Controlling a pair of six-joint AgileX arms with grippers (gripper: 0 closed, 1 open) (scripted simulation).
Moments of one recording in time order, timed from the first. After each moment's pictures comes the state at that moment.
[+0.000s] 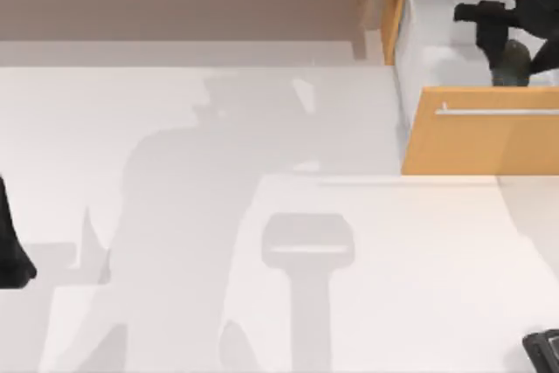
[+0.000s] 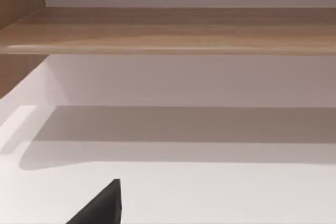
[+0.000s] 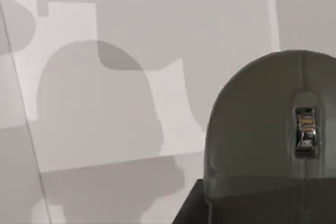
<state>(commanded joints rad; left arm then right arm) 0.00 0.00 0.00 0.00 0.00 0.00 0.13 2.22 1.97 -1.09 0.03 0.31</state>
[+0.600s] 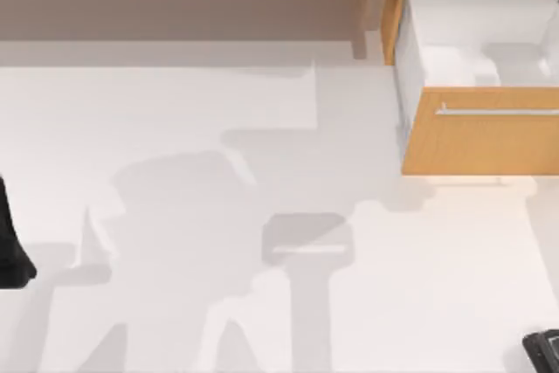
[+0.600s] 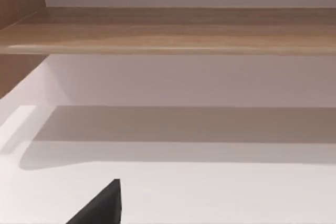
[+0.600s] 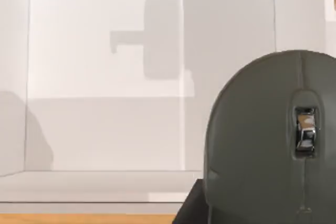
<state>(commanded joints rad) 0.00 0.00 0.00 0.00 0.00 0.00 0.03 1.71 1.58 -0.94 -0.01 0.06</state>
